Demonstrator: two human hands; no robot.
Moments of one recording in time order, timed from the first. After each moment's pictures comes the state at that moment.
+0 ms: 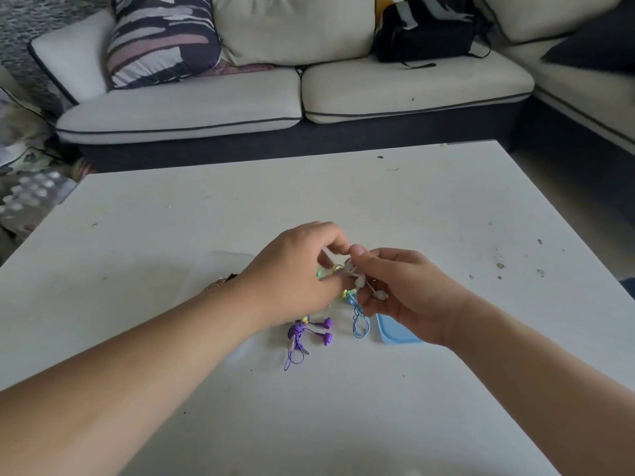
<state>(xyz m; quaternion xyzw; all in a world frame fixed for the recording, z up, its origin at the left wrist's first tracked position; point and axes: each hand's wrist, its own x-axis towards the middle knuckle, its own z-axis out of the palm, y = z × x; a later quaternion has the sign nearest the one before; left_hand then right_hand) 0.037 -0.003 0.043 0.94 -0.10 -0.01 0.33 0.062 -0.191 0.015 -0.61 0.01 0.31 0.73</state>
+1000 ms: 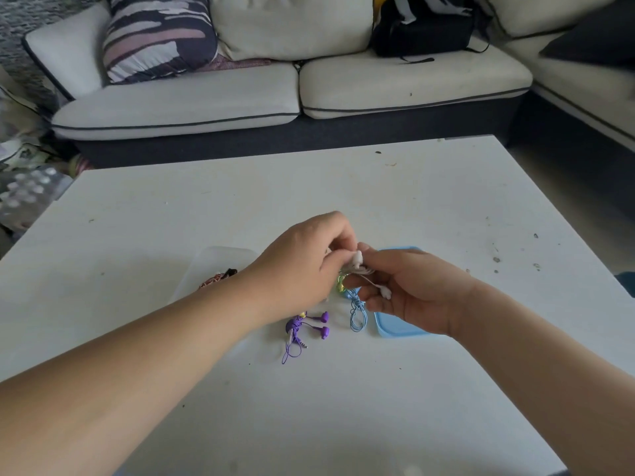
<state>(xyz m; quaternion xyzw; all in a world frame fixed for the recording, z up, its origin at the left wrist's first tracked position) 0.038 -0.015 0.047 0.93 -0.15 0.02 0.34 0.066 -0.202 0.018 -0.58 0.05 0.38 0.72</state>
